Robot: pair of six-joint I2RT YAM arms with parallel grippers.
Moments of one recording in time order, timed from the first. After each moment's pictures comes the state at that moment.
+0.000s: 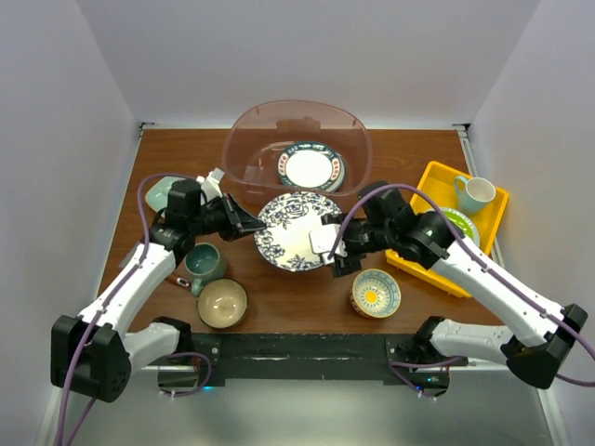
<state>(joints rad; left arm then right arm) -0.25 1.10 0.74 -0.20 0.65 -0.93 0.81 1.14 1.20 -0.82 -0.46 -0.95</state>
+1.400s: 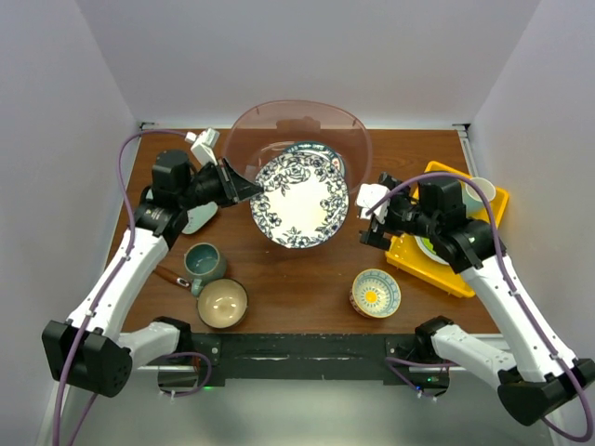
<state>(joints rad) -0.25 1.12 1.02 -0.23 0.60 -0.69 0.43 0.96 1.13 -0.73 -0.40 -0.82</state>
